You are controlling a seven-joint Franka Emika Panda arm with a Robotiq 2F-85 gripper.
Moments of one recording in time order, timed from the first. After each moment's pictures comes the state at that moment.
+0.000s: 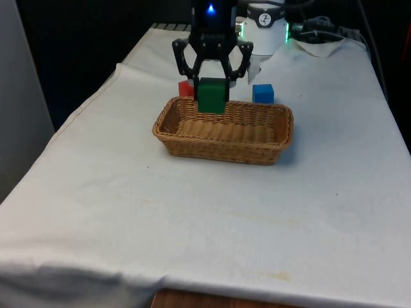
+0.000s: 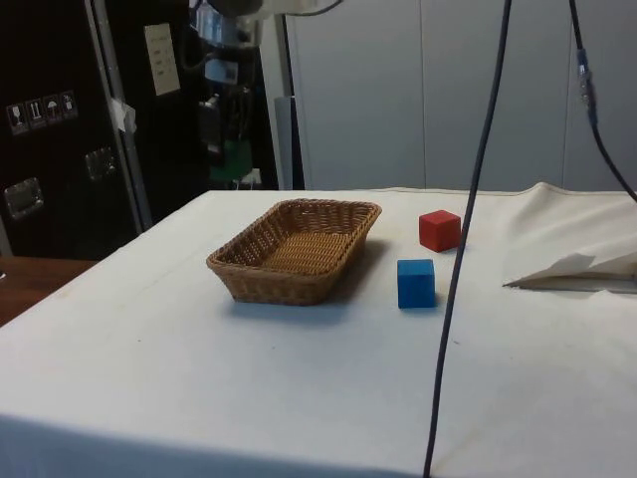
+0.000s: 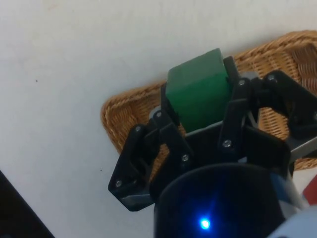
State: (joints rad) arm 0.40 0.38 -0.55 -1.96 0.34 2.52 -0.39
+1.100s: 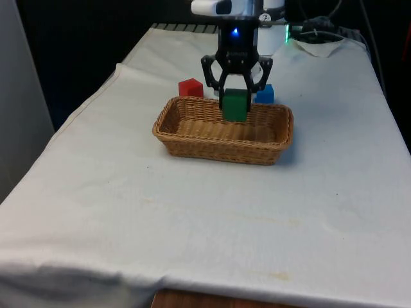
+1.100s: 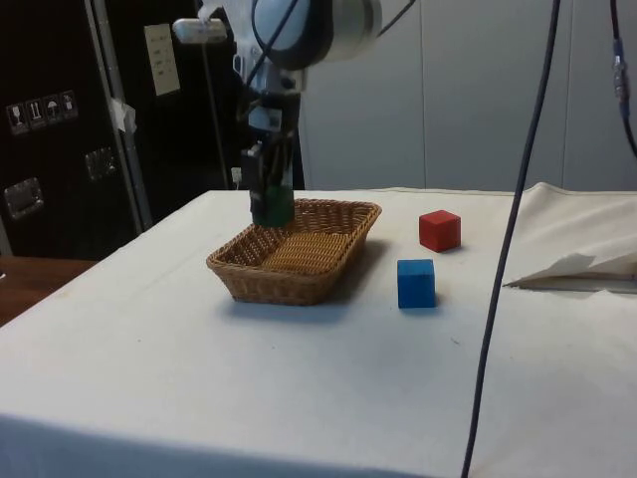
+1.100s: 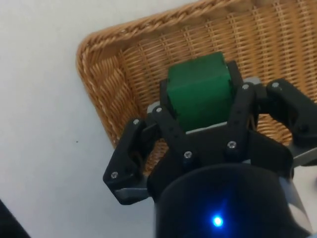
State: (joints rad) arm 0.40 0.29 -0.46 -2.25 0.29 2.73 -0.25
